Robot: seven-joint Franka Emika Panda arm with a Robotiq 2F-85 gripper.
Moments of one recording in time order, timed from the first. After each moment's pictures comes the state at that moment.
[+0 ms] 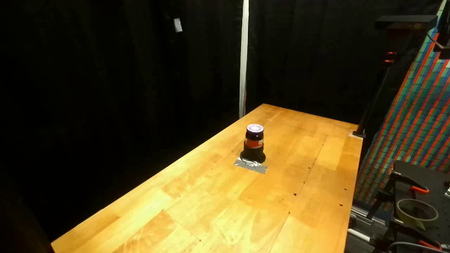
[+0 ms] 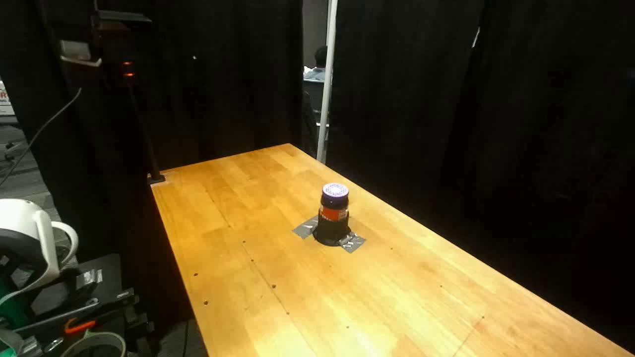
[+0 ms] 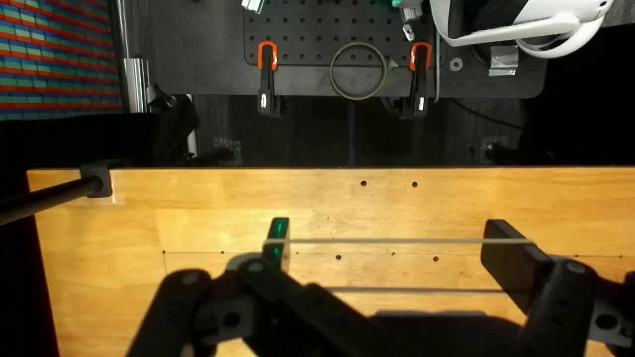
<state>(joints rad) 0.03 -0.80 0.11 -2.42 0.01 1.52 0.06</state>
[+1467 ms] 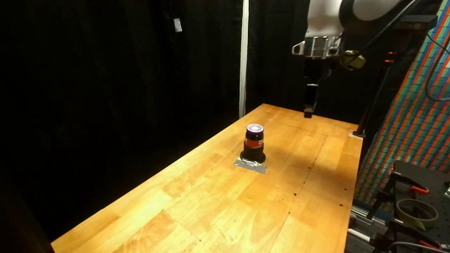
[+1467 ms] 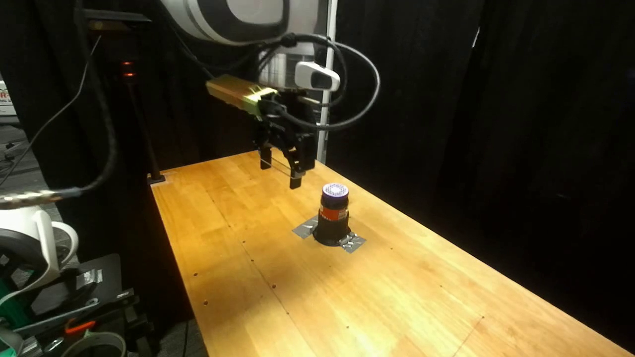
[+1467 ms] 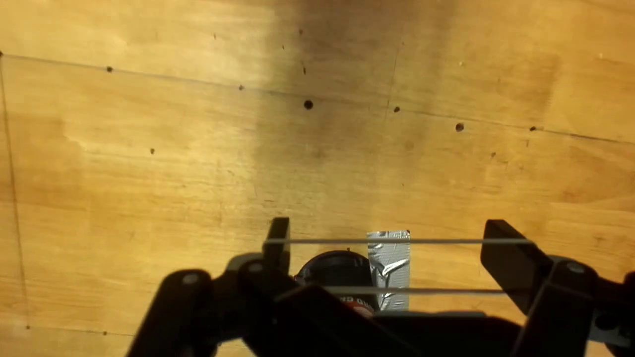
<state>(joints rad) 0.04 -0.01 0.10 -2.22 0.01 2.17 -0.08</state>
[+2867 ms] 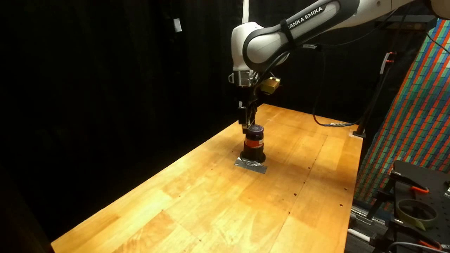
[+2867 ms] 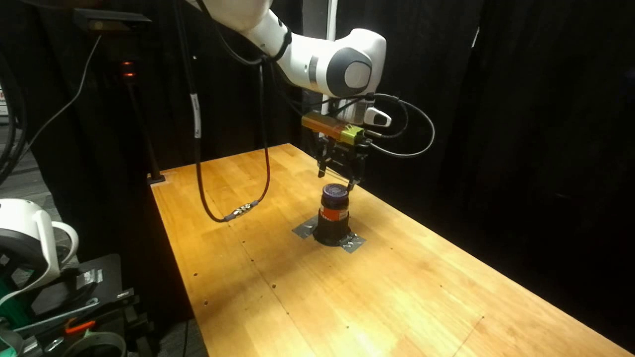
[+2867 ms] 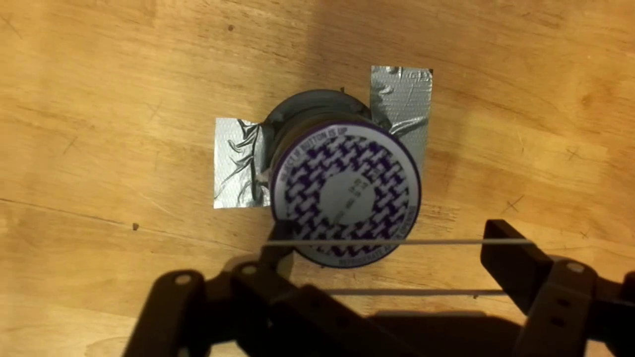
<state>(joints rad) 0.11 0.71 0.09 -1.38 -0.03 1.97 -0.12</state>
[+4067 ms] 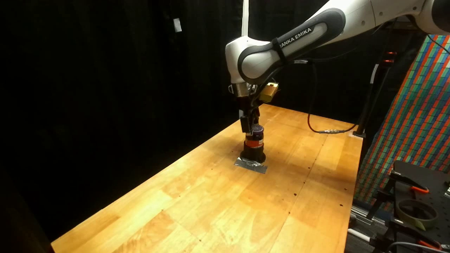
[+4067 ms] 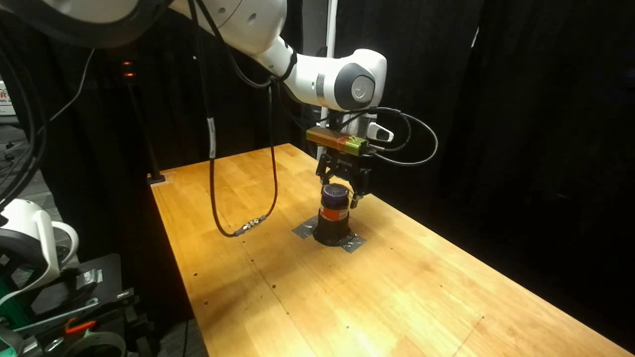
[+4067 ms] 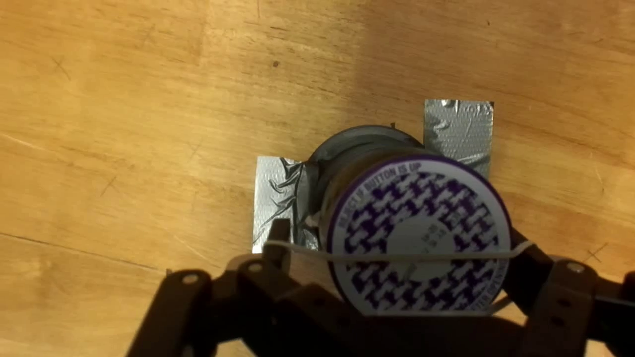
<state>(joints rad) 0.13 0.81 0.06 -1.28 -0.11 1.87 -0.08</state>
